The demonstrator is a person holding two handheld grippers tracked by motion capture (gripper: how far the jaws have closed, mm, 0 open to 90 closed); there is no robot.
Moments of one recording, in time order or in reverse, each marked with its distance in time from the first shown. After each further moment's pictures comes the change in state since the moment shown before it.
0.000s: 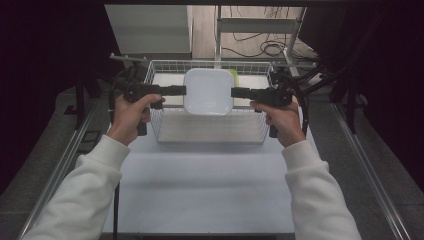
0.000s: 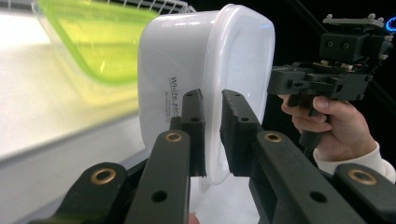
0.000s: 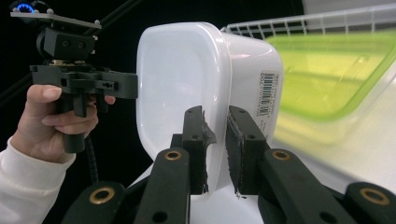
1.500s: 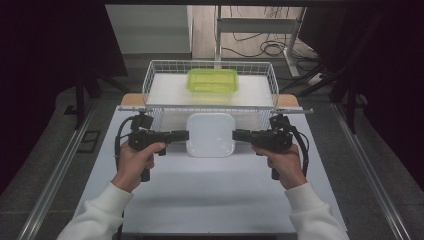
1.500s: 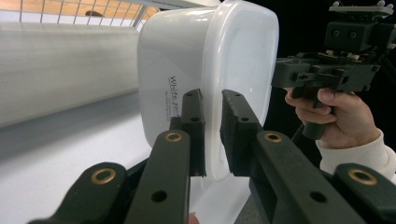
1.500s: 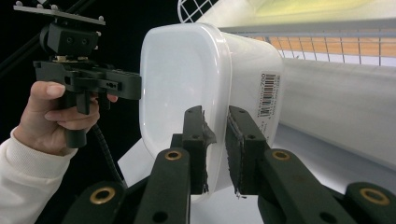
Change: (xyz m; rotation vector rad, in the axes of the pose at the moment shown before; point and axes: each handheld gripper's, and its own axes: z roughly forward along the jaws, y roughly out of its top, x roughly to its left) left arm -0.004 -0.108 0.007 0.056 0.006 -0.050; right arm 0.005 -0.098 -0.013 0.060 0.010 0.024
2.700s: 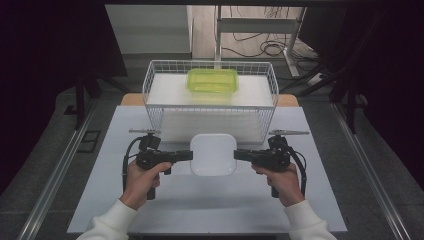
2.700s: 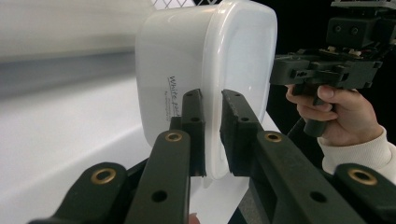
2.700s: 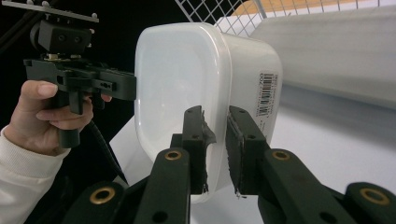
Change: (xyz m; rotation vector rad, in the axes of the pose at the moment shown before) left arm 0.014 -0.048 0.022 0.055 0.006 -0.048; right arm -0.018 -0.053 0.005 0.049 -0.018 0.065
